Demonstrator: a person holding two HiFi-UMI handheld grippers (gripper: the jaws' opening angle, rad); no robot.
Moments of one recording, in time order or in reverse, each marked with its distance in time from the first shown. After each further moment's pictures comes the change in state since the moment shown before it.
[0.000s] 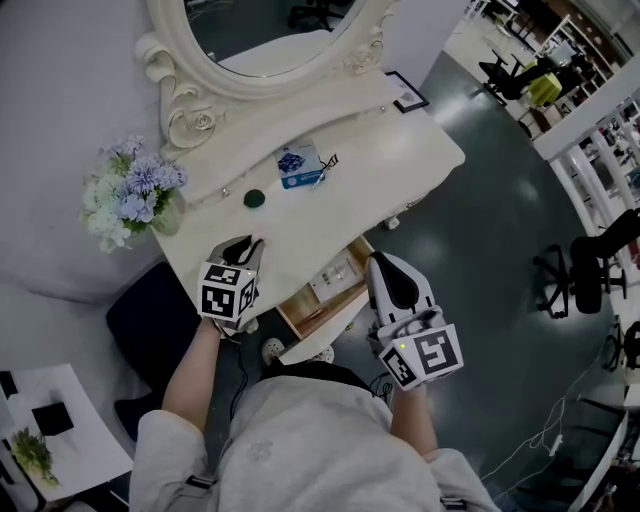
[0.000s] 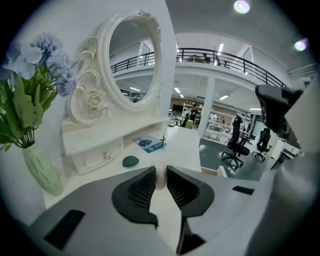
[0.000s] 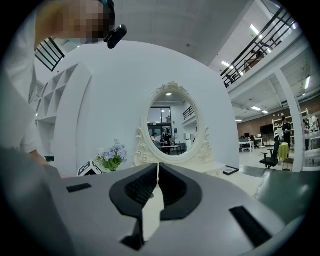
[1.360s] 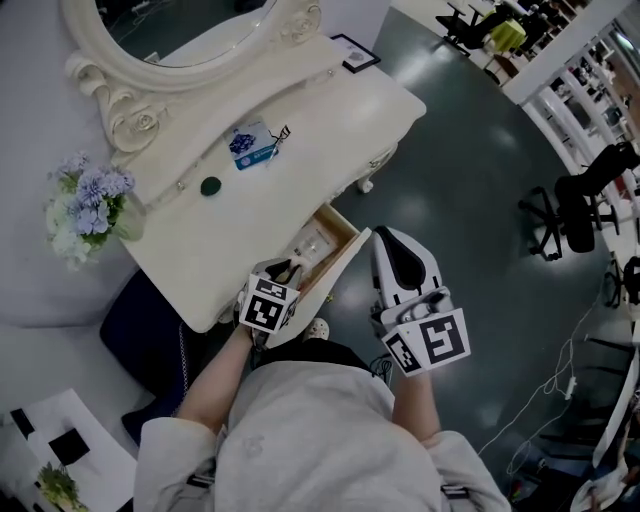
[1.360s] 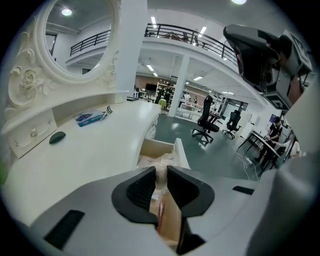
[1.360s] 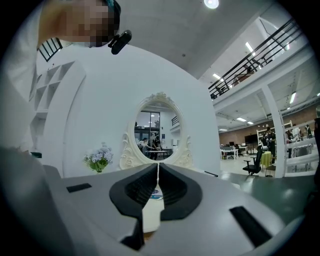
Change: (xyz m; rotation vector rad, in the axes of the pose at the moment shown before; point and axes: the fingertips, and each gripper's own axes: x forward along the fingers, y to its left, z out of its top) left arm 0.043 -0.177 -0.080 0.151 0.246 -0.292; right arm -0.065 -0.042 0.018 -0.037 -0.063 -0.160
